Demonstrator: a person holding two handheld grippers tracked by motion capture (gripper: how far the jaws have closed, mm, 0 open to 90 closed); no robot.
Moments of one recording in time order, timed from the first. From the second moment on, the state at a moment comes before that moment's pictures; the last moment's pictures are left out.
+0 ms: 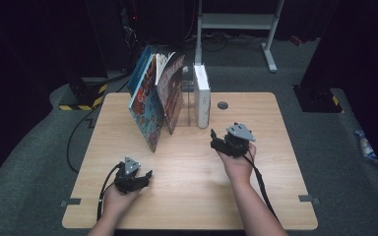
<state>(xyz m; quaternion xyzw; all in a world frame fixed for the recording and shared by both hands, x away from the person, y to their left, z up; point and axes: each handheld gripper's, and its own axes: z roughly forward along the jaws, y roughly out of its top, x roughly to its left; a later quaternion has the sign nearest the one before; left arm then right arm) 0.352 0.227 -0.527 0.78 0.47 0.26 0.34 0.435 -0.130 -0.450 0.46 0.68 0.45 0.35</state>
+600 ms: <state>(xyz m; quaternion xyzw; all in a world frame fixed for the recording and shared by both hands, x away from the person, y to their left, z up) 0.353 0.226 -0.527 0.77 0.47 0.26 0.33 0.358 -0.255 -0.520 0.53 0.71 0.34 0.31</state>
